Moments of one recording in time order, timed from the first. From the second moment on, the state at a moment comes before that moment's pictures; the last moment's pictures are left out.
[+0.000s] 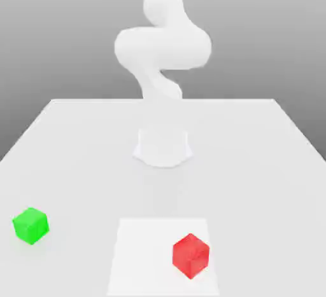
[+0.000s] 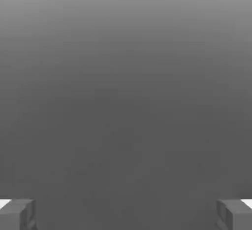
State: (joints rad) arm -0.05 -0.71 0.06 -2.33 -0.03 2.34 0.91
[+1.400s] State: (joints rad) arm -0.18 0.23 0.27 -2.59 -0.18 2.82 1.88
